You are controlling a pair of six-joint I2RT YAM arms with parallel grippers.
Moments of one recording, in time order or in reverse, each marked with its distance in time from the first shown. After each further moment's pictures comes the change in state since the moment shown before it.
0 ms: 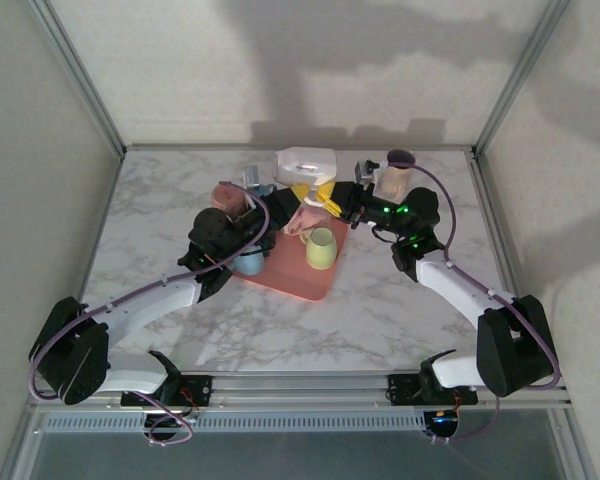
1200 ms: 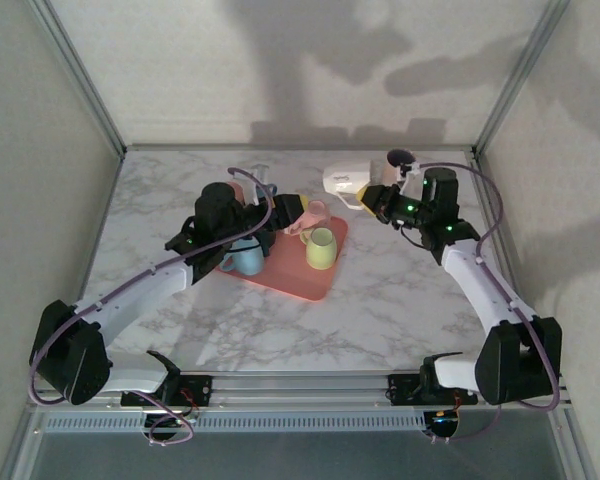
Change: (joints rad) left arm 0.106 0.005 0.168 -0.610 0.099 0.424; right arm -0.229 -0.072 0.178 -0.985 0.182 -0.708
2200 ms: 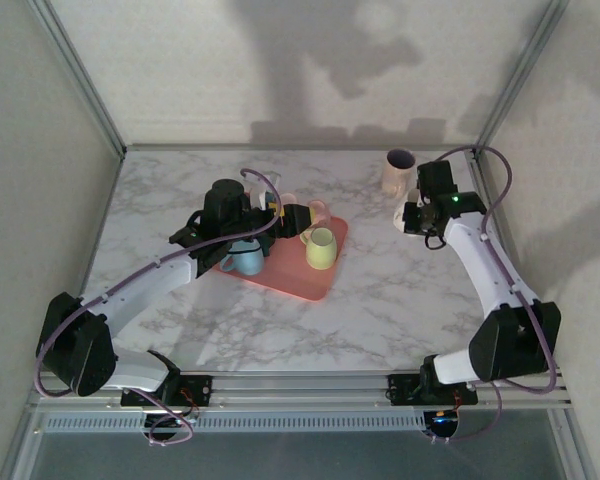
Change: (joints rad) left arm 0.003 0.050 0.036 -0.133 0.060 0.131; right arm -0.011 0.143 0.277 -0.748 0.850 -0.583
